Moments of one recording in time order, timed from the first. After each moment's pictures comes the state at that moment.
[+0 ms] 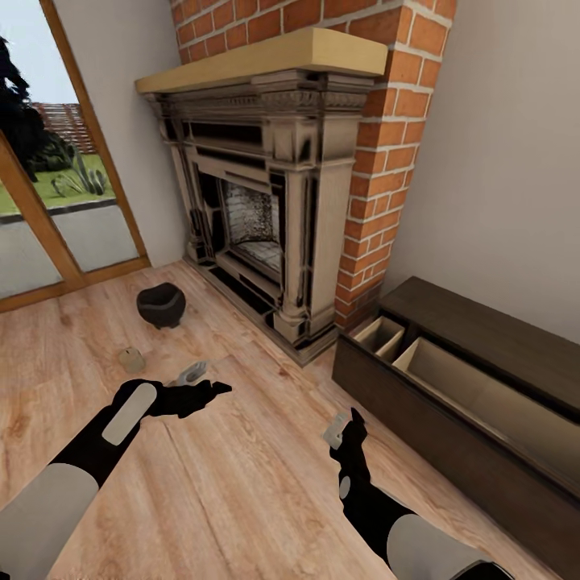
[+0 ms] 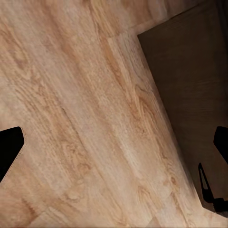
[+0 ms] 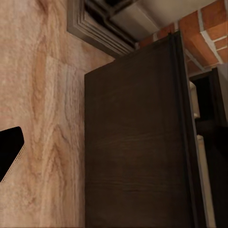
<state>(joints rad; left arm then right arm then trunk) -0.75 0.25 -0.29 -0.92 1.08 0.83 0.10 -0.68 0.16 0.32 -0.26 0.78 0.06 -0.48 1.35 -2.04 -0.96</state>
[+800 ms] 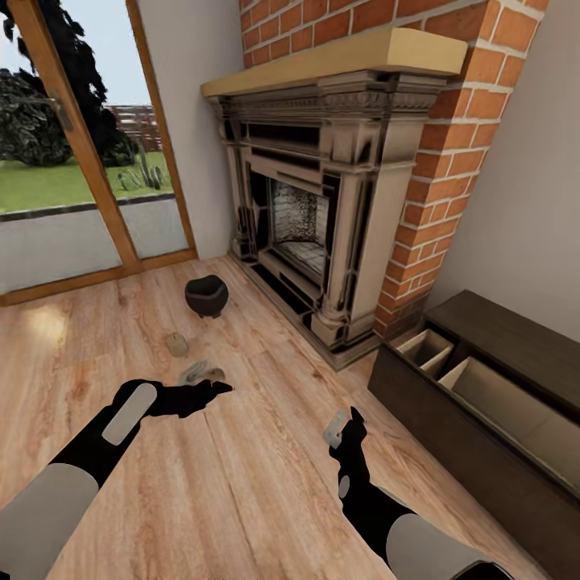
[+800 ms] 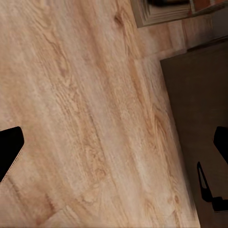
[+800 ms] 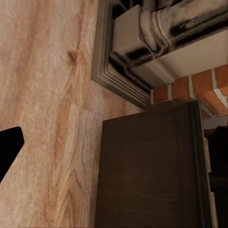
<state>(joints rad) -0.75 0.25 -0.29 -0.91 1.09 0.83 0.09 -0.68 0.16 0.32 -0.27 0.78 0.06 -0.48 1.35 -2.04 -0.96</state>
